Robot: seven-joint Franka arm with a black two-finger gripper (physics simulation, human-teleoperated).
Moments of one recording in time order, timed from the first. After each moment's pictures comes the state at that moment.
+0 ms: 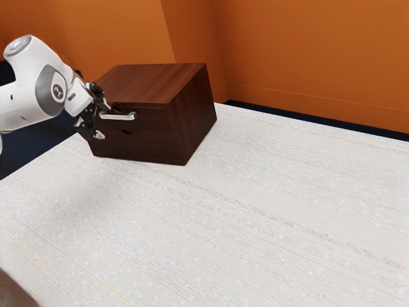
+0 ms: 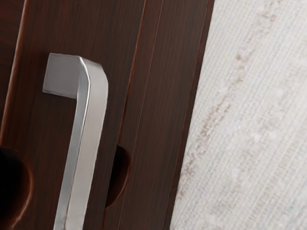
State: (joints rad) arm 0.40 0.39 0.18 -1.36 -0.23 2.22 1.74
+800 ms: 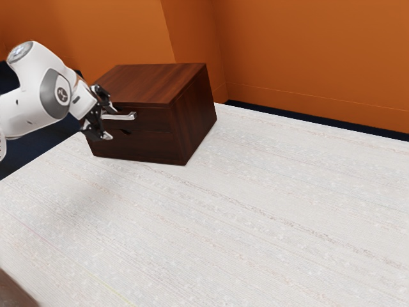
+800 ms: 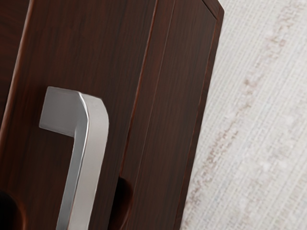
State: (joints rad) arm 0.40 0.39 0.18 -1.39 -0.30 2.26 1.76
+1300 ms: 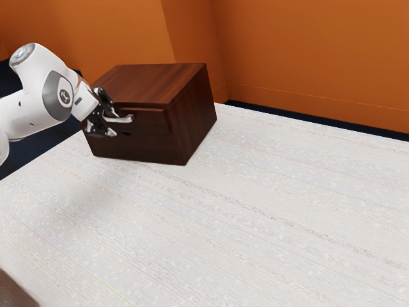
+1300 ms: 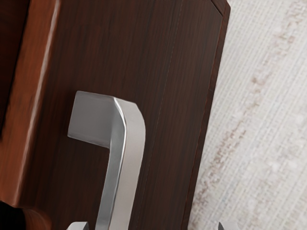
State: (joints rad) arm 0.39 0.40 0.17 -1.39 -0.30 2.28 1.77
